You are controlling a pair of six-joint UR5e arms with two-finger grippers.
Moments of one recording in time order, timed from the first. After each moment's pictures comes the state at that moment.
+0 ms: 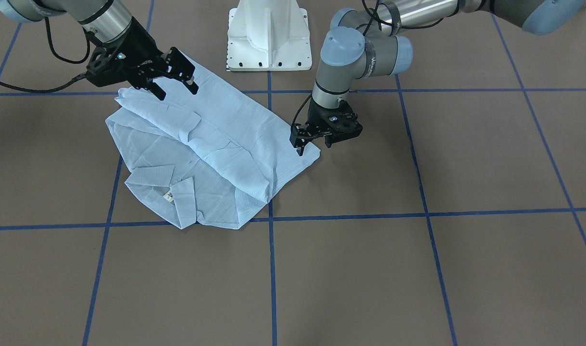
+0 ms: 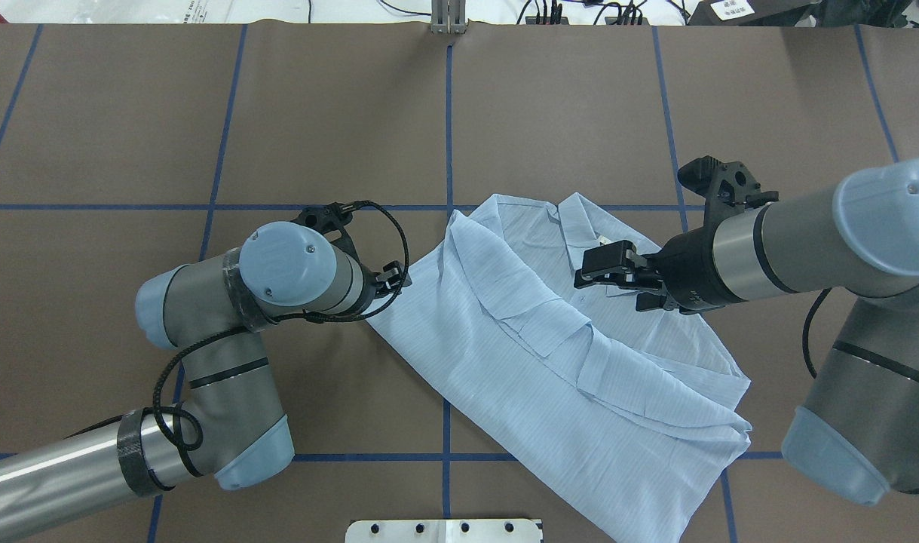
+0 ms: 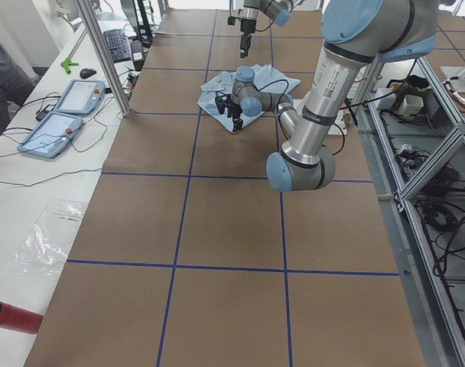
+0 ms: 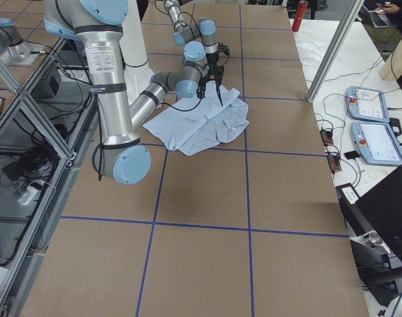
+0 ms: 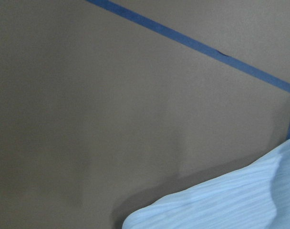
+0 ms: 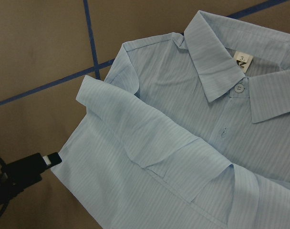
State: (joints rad) left arm -0.46 -2.14 -1.66 -1.82 -1.72 -1.66; right arm 0.64 -1.38 2.13 -1.16 2.02 1.51
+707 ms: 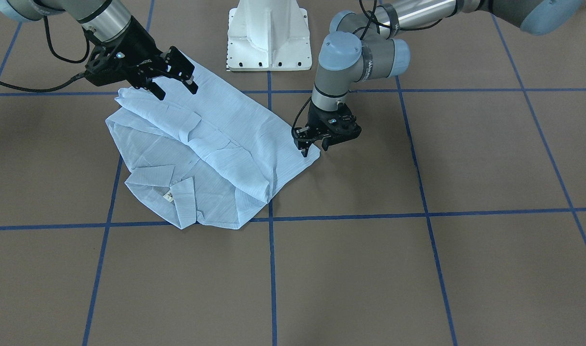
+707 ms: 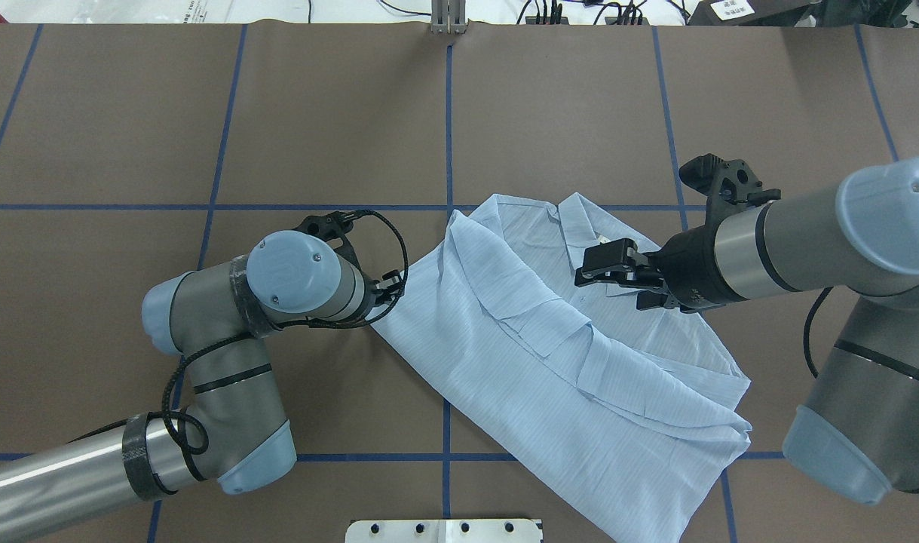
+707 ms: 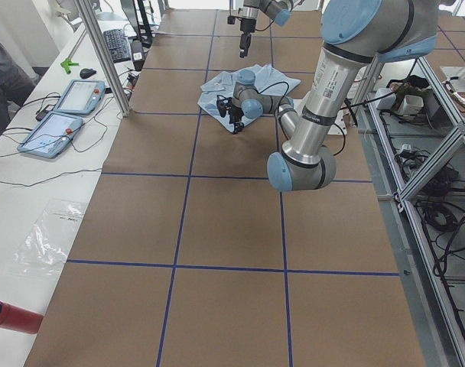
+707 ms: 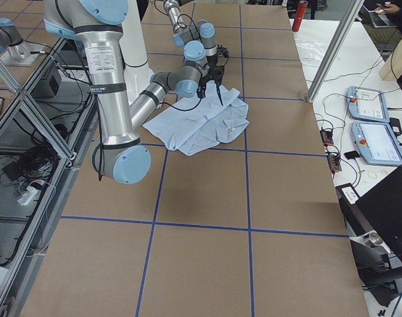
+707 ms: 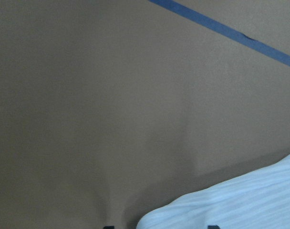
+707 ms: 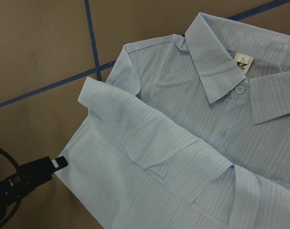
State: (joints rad) left arm -0.45 -2.14 -1.65 -1.82 -1.72 -1.66; right arm 0.64 -1.38 2.13 -1.16 2.02 1.51
